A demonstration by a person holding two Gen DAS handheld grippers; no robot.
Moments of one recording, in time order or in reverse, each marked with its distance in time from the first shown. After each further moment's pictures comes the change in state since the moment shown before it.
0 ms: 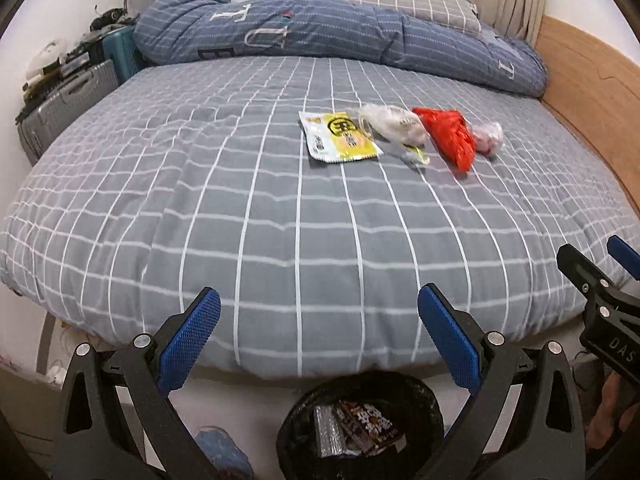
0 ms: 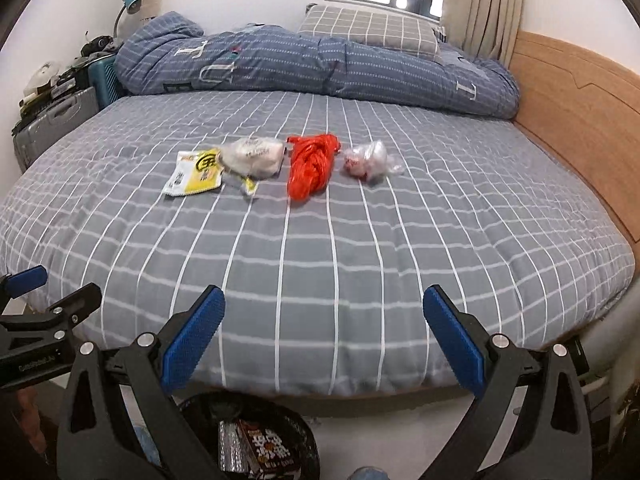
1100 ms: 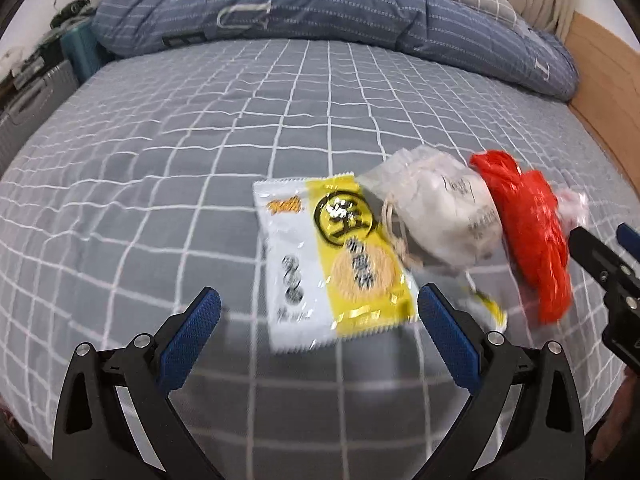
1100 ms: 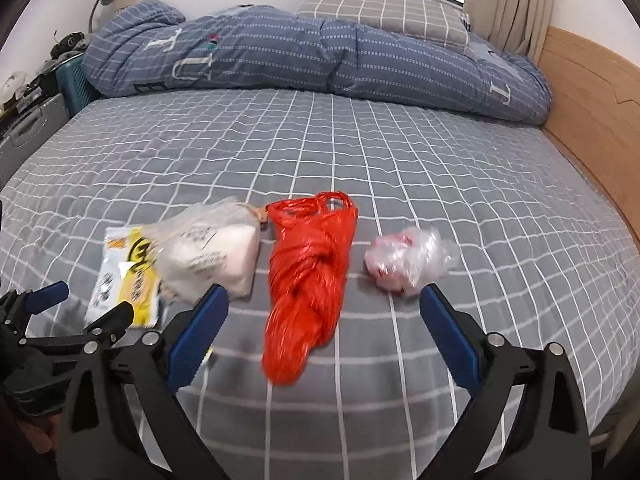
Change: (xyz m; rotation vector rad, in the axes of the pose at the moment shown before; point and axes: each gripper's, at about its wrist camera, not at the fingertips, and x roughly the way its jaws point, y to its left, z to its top) left arm 0.168 -0.016 0.147 -0.009 0.096 -0.021; right arm 0.172 0.003 0.138 -0.005 0.075 0.007
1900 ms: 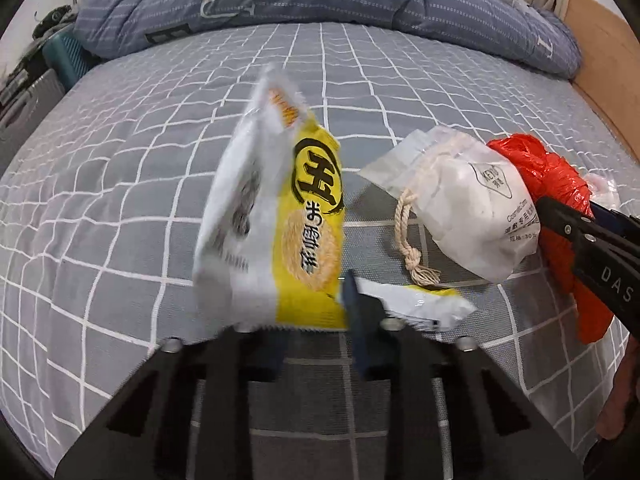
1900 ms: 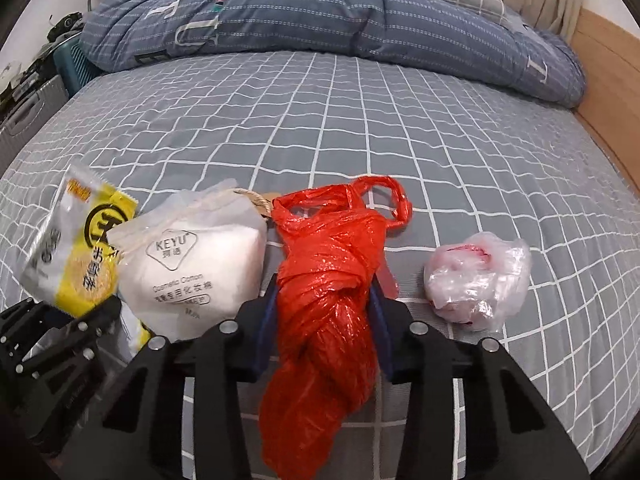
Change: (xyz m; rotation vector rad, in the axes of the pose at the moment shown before) left arm 0.032 0.002 0.008 0.064 0.038 0.020; right arm 0.060 0.017 0.011 -0.027 0.102 0.072
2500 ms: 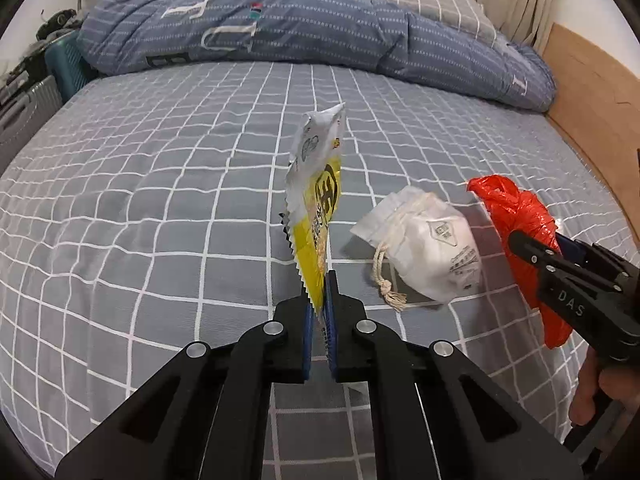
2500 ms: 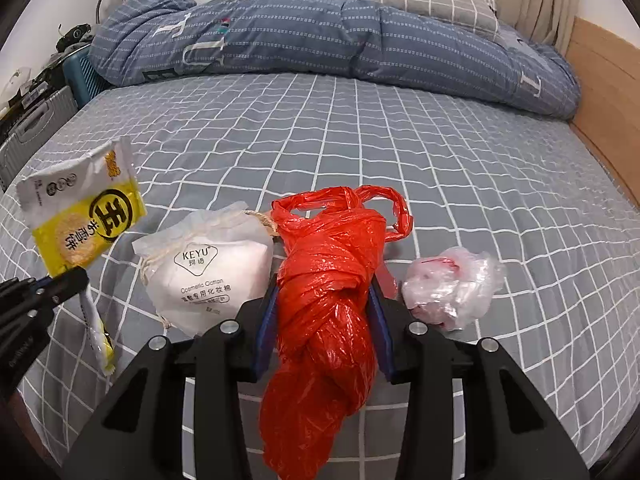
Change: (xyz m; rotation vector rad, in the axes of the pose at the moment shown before) left arm -0.056 0.019 0.013 -0.026 -0.105 -0.103; right arm -0.032 -0.008 0.001 0.008 -0.068 -0.004
